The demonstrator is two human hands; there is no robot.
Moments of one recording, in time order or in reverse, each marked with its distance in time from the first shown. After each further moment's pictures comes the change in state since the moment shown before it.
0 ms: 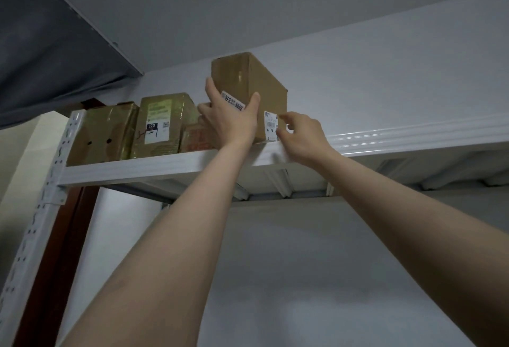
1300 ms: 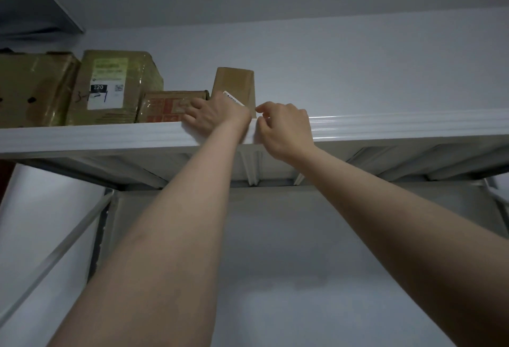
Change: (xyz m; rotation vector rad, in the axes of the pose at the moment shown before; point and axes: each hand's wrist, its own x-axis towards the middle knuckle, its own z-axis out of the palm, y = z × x) left_hand 0.020 -0.051 0.050 0.526 -0.240 -0.153; right_hand -0.004 0.008 0.039 -0.434 0.087 -0.071
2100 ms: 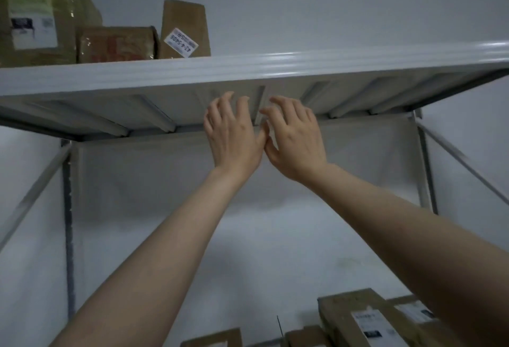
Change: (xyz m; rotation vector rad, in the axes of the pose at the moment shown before) left_hand -0.173 -0.052 0.045 -0.095 0.113 0.664; right_hand -0.154 0.064 -0.033 -0.234 0.128 -0.204
